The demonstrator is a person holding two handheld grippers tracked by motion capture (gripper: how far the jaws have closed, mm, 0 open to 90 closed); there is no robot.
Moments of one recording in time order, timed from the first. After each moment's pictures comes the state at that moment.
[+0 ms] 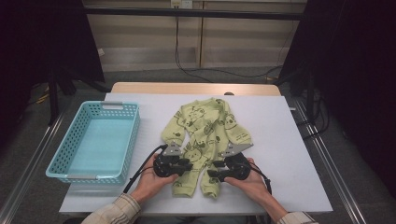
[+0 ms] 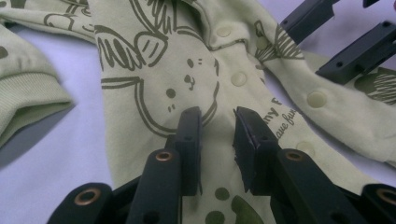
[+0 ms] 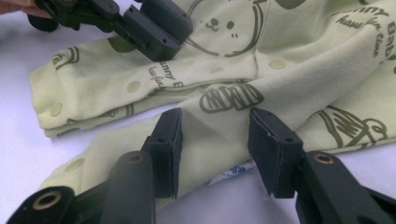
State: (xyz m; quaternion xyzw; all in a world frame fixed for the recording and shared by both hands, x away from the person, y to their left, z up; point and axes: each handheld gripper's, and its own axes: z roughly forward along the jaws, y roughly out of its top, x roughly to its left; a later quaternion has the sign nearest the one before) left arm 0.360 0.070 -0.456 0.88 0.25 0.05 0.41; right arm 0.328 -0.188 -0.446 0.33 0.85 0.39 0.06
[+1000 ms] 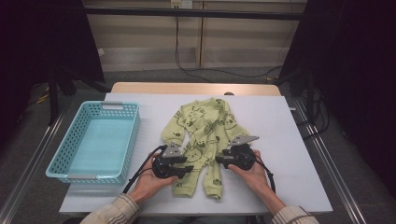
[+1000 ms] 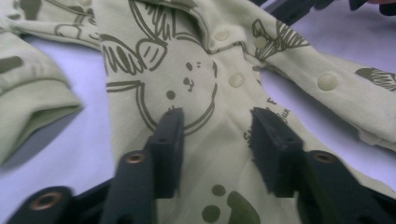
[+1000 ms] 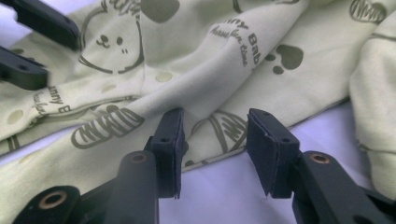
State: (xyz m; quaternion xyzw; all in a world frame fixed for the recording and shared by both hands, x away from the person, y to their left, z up) left arm 0.353 0.072 -0.447 0.87 0.25 0.07 0.41; right arm 0.356 -0.206 -0.453 0.41 0.83 0.36 0.13
